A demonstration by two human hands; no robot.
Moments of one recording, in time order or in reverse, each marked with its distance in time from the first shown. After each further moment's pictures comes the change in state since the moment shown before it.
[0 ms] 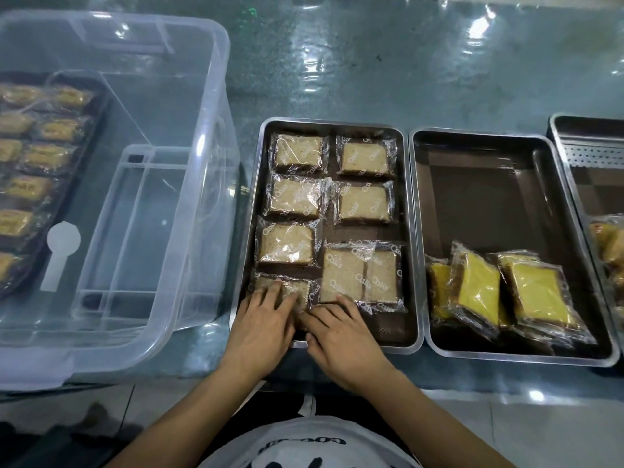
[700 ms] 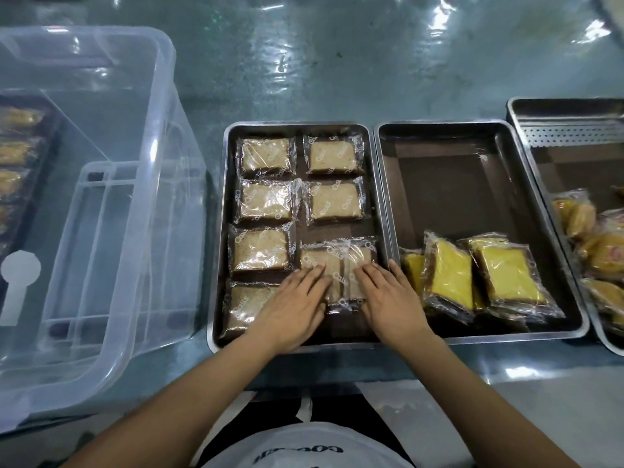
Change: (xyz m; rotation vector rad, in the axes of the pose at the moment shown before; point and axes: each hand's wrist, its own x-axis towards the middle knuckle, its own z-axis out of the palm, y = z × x) left_hand 0.058 0.052 -0.009 -0.083 -0.066 0.402; right_hand -0.022 0.105 -0.024 -0.301 0.055 0.310
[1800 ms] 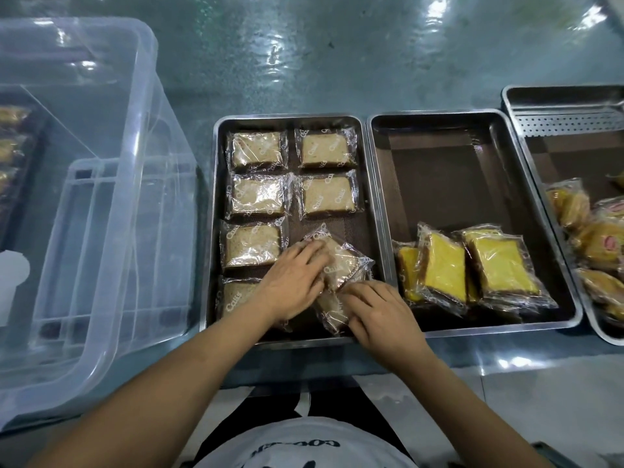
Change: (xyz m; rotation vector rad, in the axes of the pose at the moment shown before) left_hand 0.039 -0.011 -0.010 0.024 0.044 0.043; right_hand -0.035 -0.012 -0.007 0.223 0.135 -0.120
